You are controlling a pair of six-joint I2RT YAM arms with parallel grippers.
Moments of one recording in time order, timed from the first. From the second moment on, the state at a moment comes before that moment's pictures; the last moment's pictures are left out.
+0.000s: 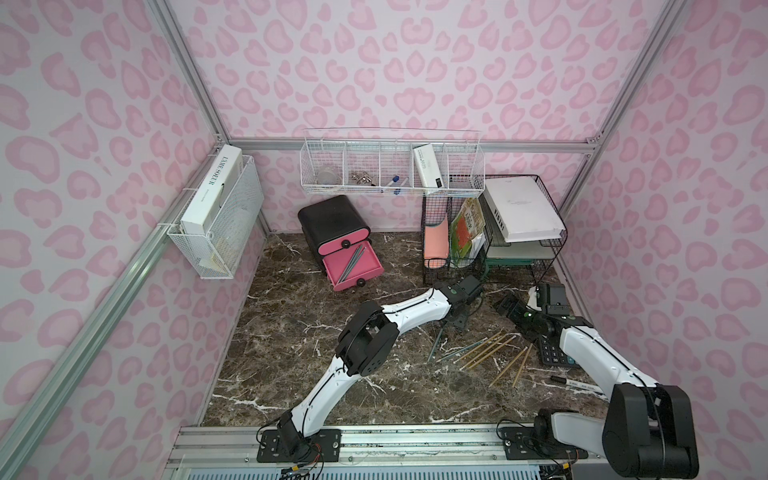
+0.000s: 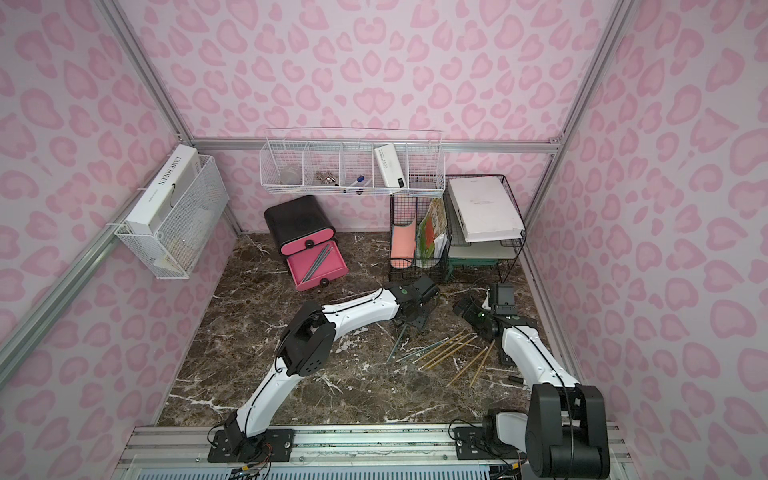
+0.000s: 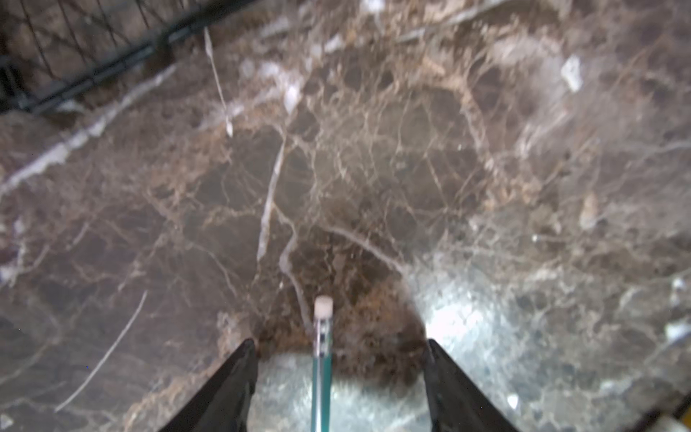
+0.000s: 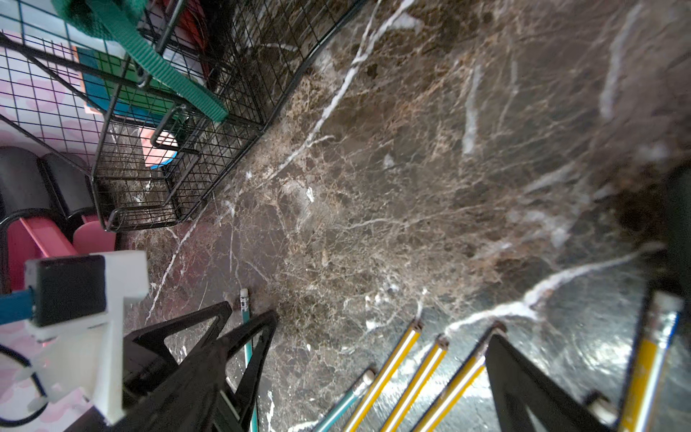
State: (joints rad) left arm -0.93 2.42 2.01 -0.78 -0.22 -0.49; right arm 0.02 1.24 0.66 -0.33 -0.27 0.68
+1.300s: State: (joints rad) left arm -0.94 2.41 1.92 -0.66 -0.29 -0.44; right arm 0.02 1.24 0.66 -0.33 -0.30 0.68
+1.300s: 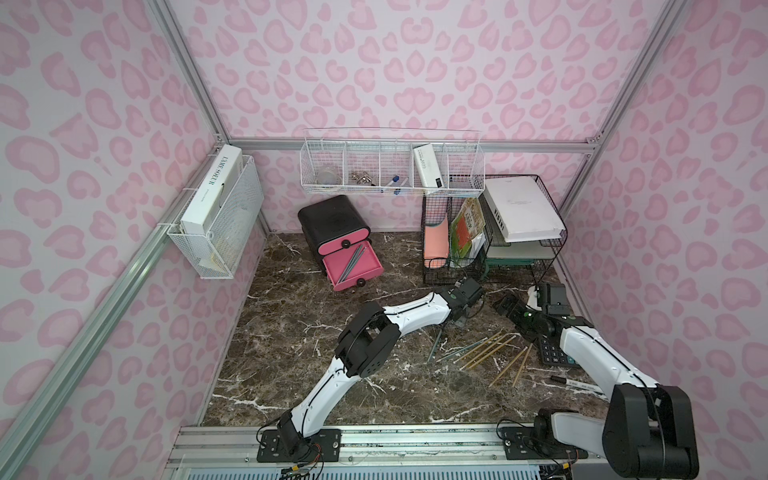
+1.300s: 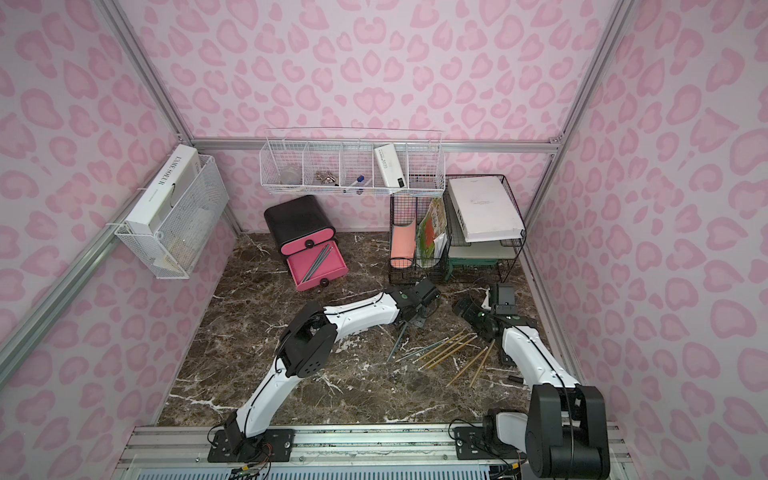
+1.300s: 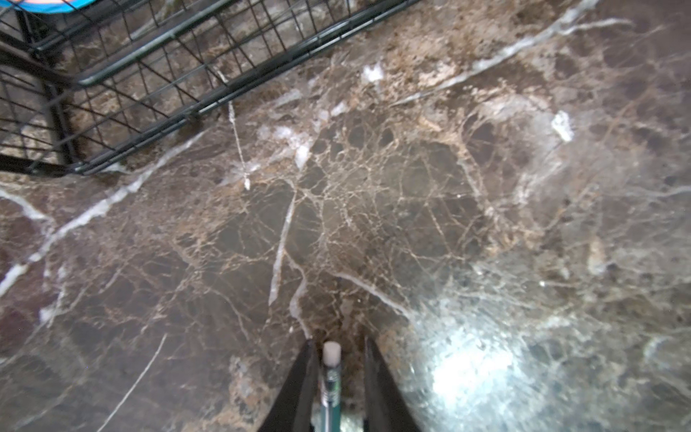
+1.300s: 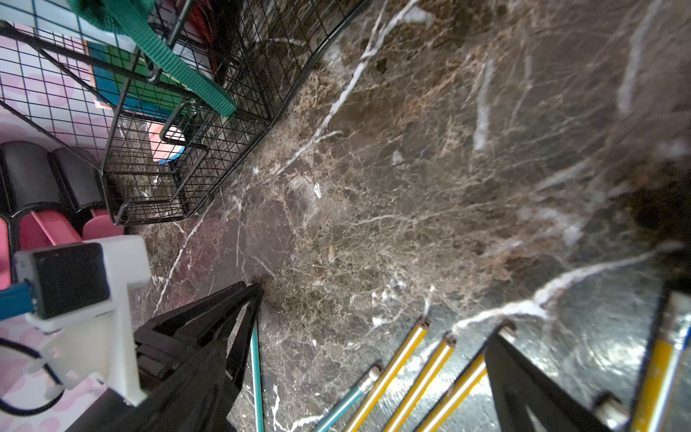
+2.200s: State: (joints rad) left arm -0.89 2.38 1.86 -0.63 -0.33 -0.42; right arm 0.02 1.23 0.68 -0.33 -0.30 0.68
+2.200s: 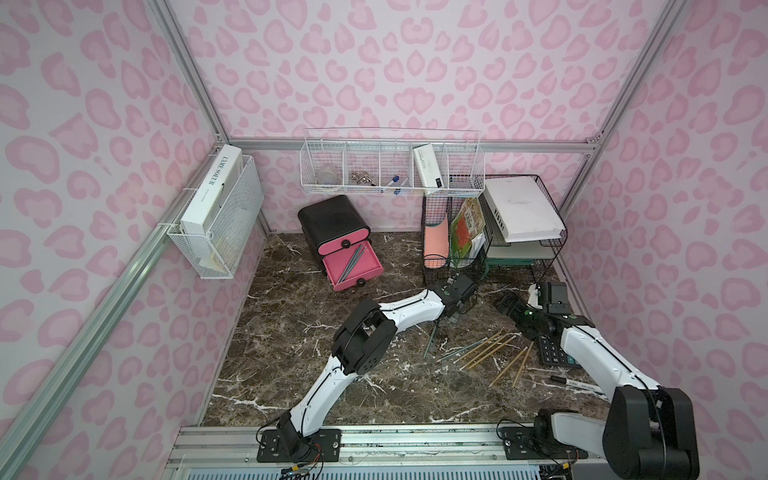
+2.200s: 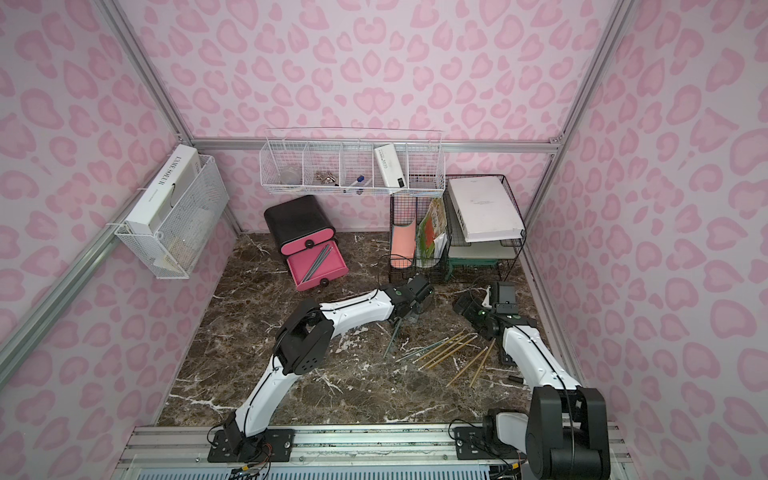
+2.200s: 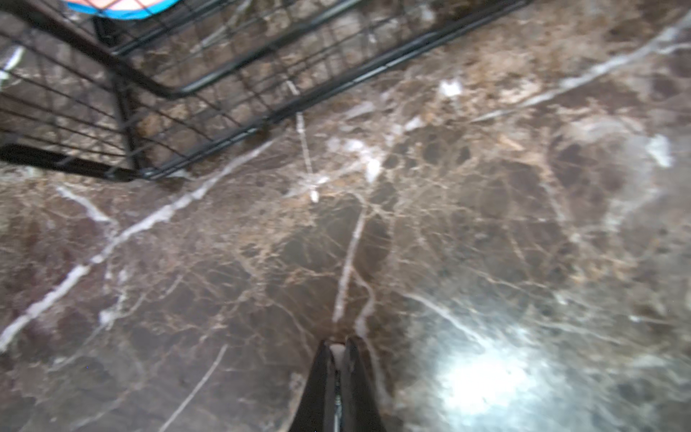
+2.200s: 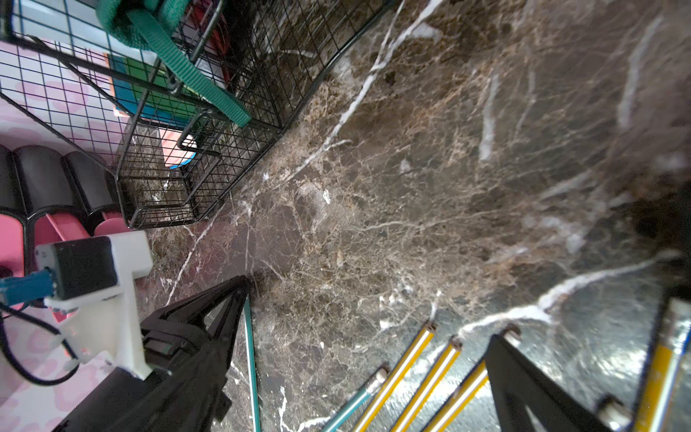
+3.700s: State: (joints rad) left arm -0.51 1.96 1.70 -0.42 -0.25 0.30; right arm 0.29 1.31 0.72 -0.29 -0.26 0.81
